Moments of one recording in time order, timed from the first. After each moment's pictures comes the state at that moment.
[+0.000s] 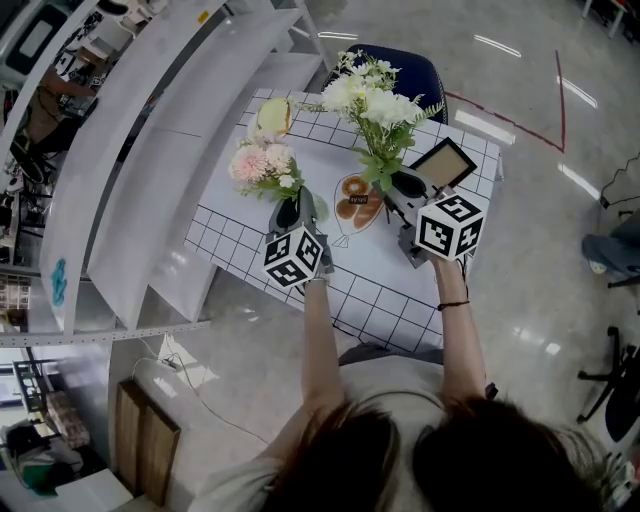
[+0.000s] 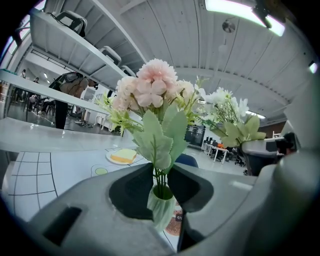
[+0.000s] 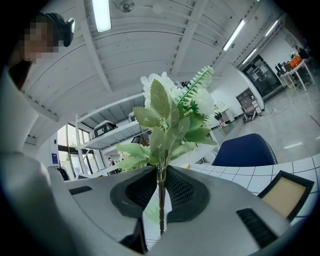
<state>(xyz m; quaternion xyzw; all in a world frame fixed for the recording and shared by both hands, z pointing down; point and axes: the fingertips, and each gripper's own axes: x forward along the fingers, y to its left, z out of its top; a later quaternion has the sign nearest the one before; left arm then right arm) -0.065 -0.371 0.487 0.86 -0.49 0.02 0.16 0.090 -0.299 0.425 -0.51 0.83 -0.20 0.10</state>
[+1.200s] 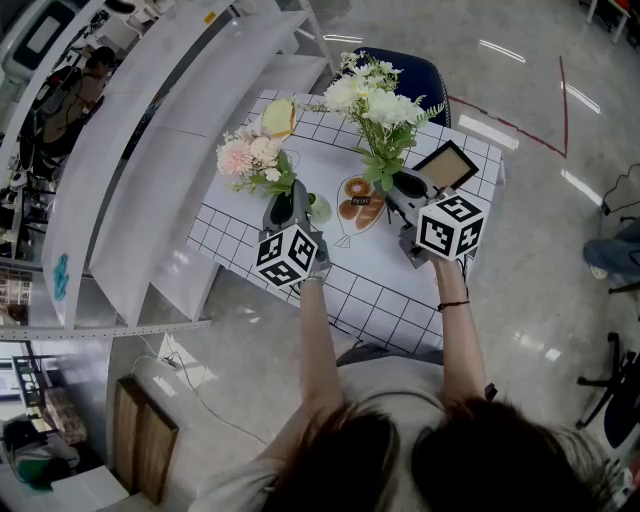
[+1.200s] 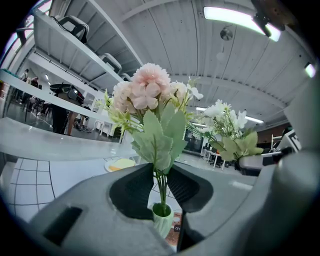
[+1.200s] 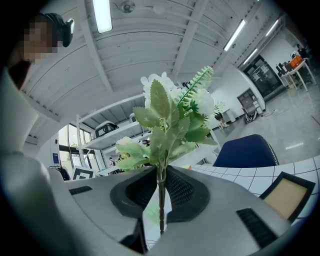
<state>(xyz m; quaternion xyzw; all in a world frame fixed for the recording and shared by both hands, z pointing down) -0.071 -0.373 0.453 0.86 -0.49 -0.02 0.14 0.089 -0.299 0.422 -0.51 0.83 -0.19 0.11</state>
